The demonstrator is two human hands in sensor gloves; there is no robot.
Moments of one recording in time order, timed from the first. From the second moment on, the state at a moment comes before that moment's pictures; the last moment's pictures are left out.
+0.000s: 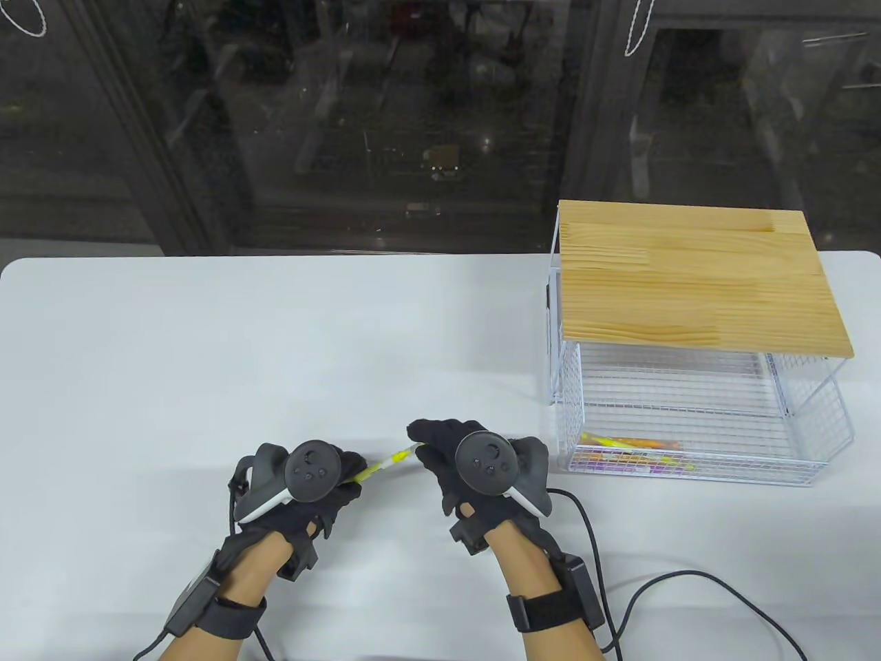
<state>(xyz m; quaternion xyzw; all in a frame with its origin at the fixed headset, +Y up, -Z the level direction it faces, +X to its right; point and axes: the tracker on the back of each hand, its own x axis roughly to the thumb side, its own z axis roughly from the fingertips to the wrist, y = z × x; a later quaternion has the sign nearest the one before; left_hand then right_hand) -0.222 -0.712 -0.332 -0.02 -0.17 0.09 0.98 0.022 -0.694 -0.331 0.16 -0.12 0.93 0.29</state>
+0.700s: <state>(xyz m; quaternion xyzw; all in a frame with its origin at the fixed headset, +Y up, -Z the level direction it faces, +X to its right) -0.225 -0.705 -0.329 0.05 -0.20 0.08 0.98 0.020 -0.705 -0.337 0.18 -0.06 0.95 0.24</state>
